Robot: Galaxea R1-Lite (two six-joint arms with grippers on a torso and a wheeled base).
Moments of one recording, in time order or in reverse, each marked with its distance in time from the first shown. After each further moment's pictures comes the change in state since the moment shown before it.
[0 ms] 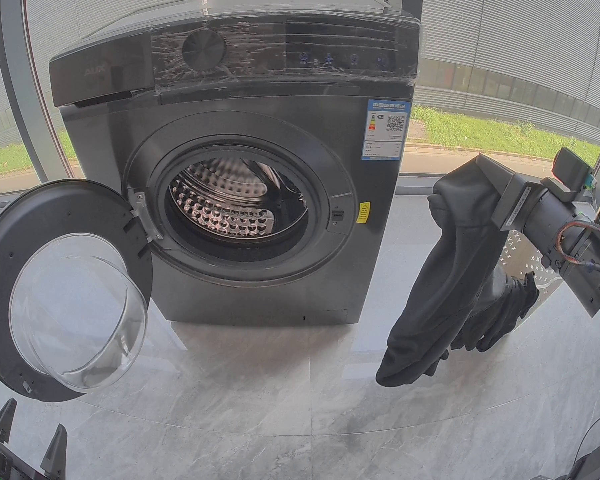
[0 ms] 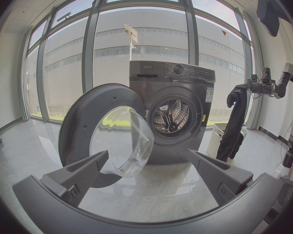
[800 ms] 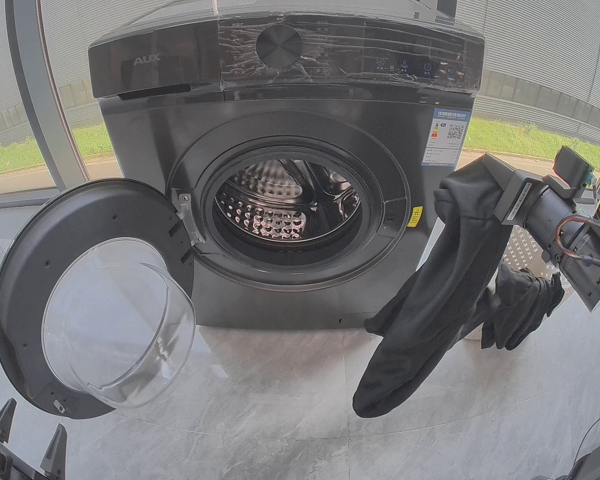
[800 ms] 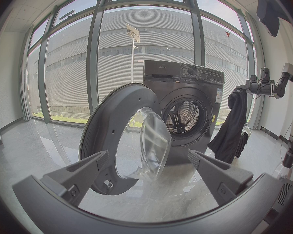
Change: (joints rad) left arm 0.001 0.000 0.000 0.000 0.000 0.000; right arm -0.027 0.007 -0.011 0.009 -0.043 -0.002
